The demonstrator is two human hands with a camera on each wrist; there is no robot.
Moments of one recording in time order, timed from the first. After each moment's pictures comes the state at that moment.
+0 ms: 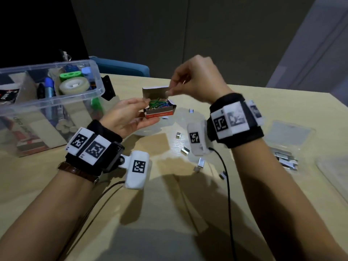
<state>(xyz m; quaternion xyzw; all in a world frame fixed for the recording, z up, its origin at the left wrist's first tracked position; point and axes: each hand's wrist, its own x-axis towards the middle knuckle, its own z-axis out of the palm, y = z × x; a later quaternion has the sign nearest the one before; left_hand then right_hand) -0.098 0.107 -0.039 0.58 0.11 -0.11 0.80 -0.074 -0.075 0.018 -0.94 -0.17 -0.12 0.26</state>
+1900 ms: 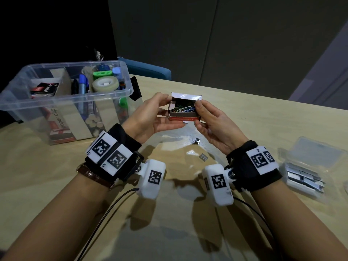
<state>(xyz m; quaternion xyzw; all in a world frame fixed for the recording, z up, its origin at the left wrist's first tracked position) -0.118 0.109 -0.029 0.59 0.03 -0.11 0.80 -0.108 -0.062 -0.046 -0.56 -0.02 0.13 0.82</state>
